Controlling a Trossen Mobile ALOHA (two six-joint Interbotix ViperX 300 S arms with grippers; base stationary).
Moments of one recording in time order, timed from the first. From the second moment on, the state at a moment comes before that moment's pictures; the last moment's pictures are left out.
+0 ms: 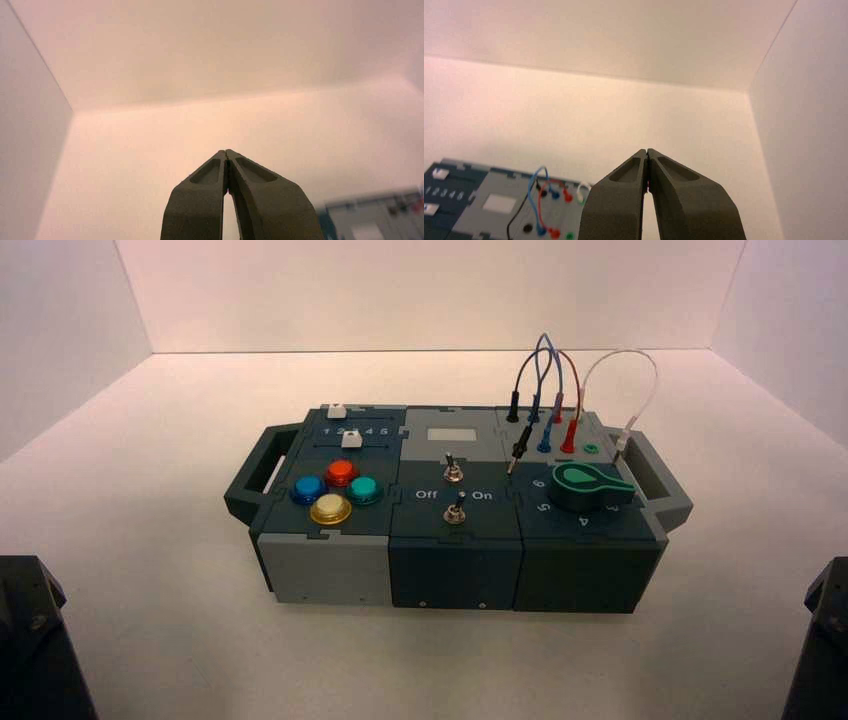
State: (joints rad) left arm -0.18 -0.82 0.95 -0.16 0.40 0.14; right arm 0.37 -1.09 1.06 -0.49 0.59 0.50
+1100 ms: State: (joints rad) left arm -0.53 -0.55 0.94 -0.17 0.63 0.14; right arm 0.62 -0.86 1.05 0.24 0.76 0.44
